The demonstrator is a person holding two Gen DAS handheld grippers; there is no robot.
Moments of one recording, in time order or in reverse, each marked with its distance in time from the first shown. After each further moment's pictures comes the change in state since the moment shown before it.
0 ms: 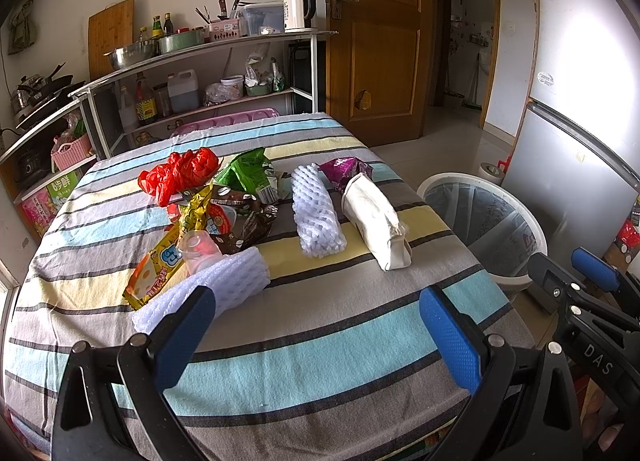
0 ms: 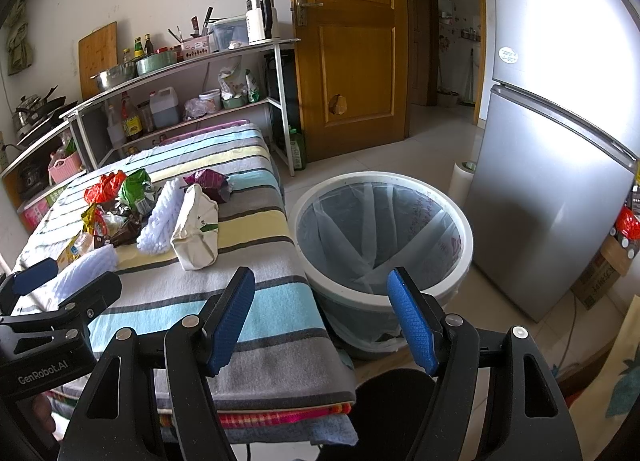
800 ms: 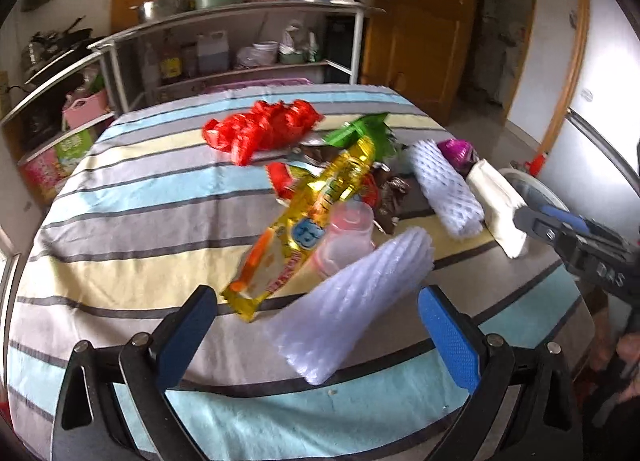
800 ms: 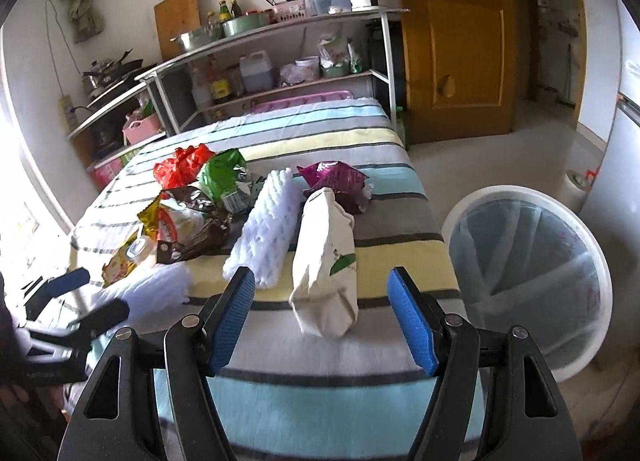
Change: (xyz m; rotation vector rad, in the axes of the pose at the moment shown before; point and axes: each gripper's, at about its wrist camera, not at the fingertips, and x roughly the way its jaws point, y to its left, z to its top) left arm 0.033 0.105 -0.011 -0.077 0.096 -0.004; right arm 0.085 0.084 0.037 -0.140 0.112 0.334
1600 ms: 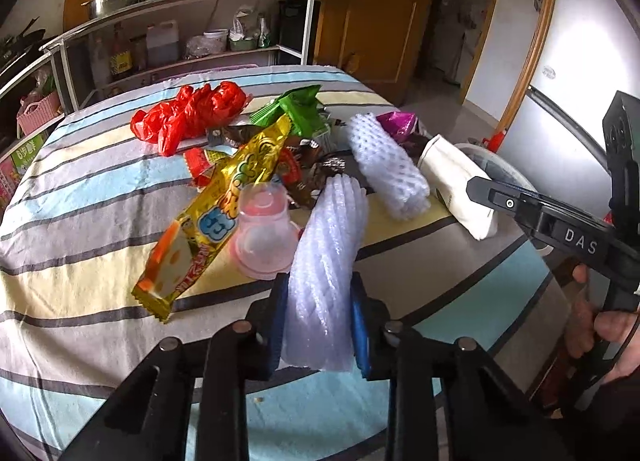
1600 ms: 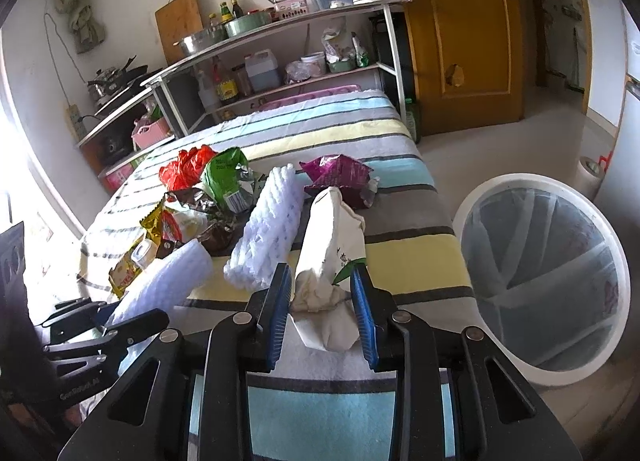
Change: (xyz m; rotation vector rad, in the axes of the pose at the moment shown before) left arm 0.010 -0.025 0.003 0.049 0.052 -0.151; right arm -0.005 -0.013 -0.004 0.049 -0.003 0.059
